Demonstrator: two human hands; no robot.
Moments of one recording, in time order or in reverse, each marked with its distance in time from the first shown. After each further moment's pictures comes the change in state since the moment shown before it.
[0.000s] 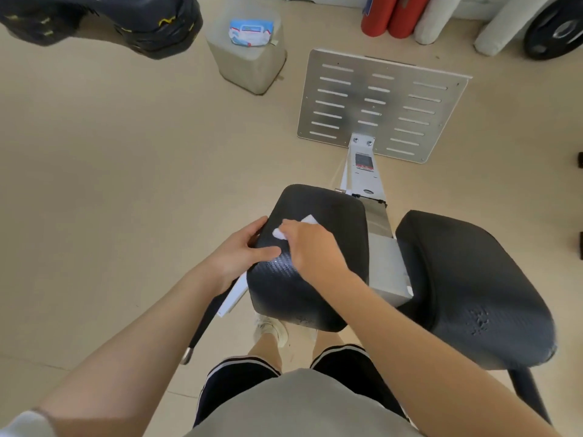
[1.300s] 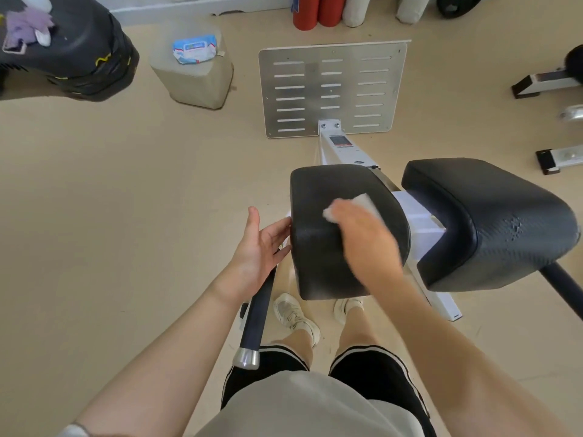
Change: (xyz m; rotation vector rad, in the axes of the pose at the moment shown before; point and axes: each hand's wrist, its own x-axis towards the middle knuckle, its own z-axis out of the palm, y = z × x) left_hand -0.006 -0.023 -0.037 -0.252 -0.296 -0.041; right_hand -0.048 -0.029 0.051 0.276 0.526 0.377
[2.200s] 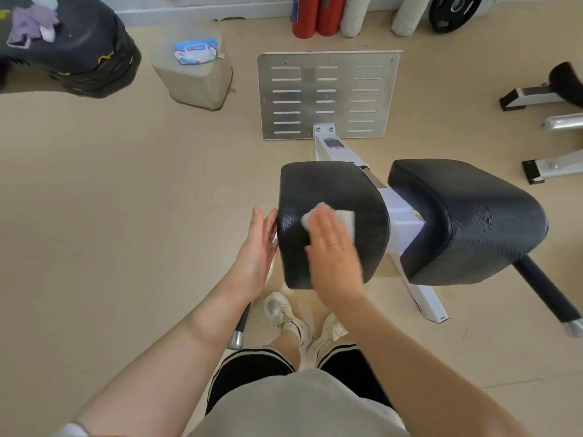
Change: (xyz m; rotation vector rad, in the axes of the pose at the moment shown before) left_hand -0.012 -0.029 0.023 0.023 0.111 0.127; right_hand -0.042 0.006 0.045 -0.312 0.078 -0.160
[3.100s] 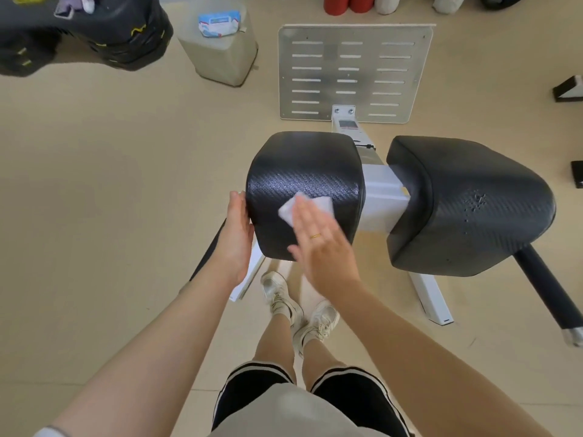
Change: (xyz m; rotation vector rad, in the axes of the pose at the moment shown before) left_hand -0.029 -0.035 0.053 0.053 0.270 0.188; right_hand -0.039 0.065 0.017 -0.191 0.030 -0.337
